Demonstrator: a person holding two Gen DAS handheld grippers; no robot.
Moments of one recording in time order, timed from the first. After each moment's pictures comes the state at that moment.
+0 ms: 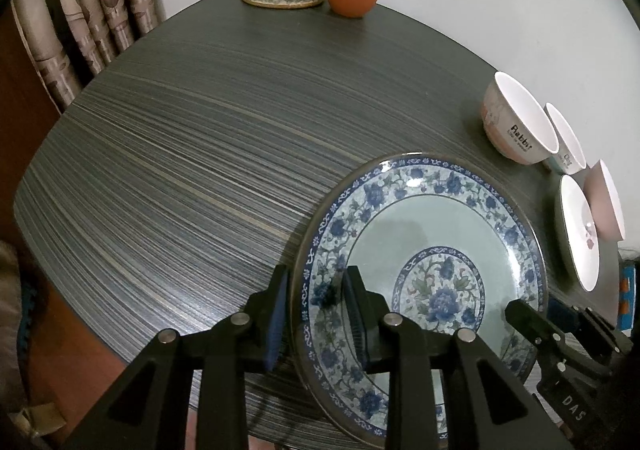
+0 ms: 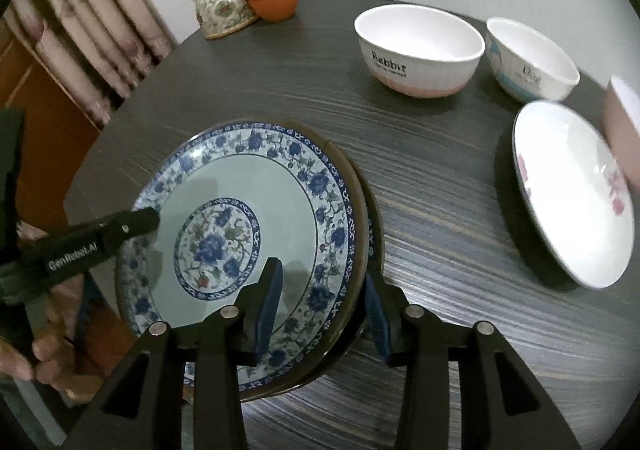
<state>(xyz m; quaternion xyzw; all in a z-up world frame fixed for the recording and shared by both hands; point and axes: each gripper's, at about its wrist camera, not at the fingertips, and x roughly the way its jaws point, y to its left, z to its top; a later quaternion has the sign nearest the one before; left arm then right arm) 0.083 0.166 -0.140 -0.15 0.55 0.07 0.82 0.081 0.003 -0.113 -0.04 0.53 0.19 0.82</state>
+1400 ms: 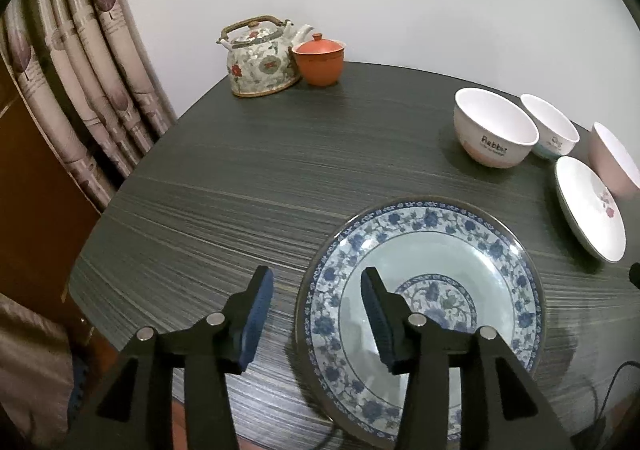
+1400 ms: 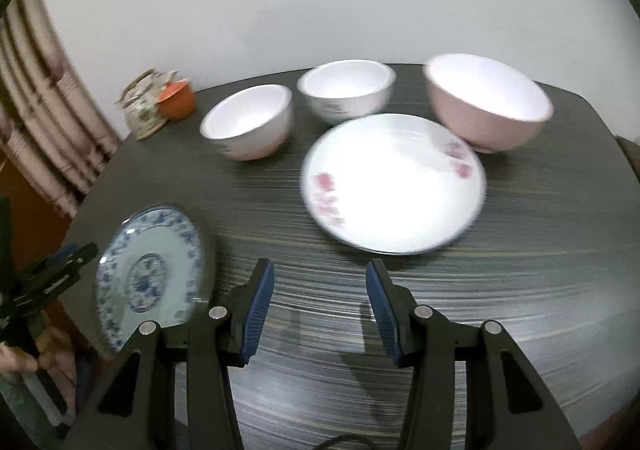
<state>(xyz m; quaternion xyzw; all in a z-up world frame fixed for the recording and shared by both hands) 0.063 0.120 -0.101 0.00 0.45 0.10 0.89 0.042 -0.151 -0.069 0.07 0.44 0.07 0.89</state>
